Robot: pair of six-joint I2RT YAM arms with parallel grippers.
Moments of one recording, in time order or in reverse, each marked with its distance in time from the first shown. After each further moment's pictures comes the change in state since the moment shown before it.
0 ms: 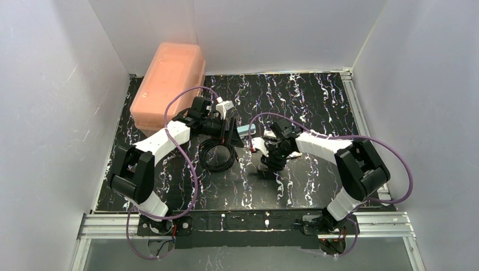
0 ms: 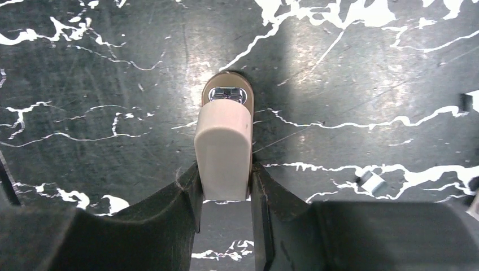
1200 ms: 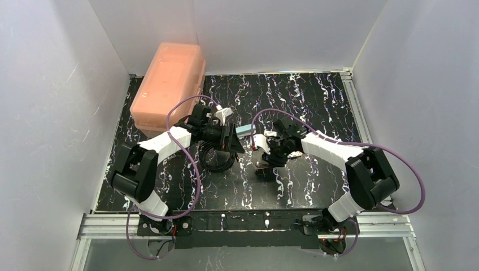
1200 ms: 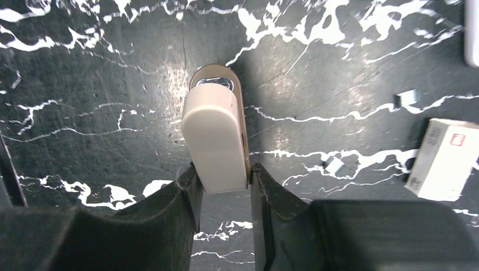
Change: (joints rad) left arm -0.001 0.011 -0.111 0.105 0.032 -0.065; right arm 0.000 -0.105 -0.022 0.026 0.021 -0.026
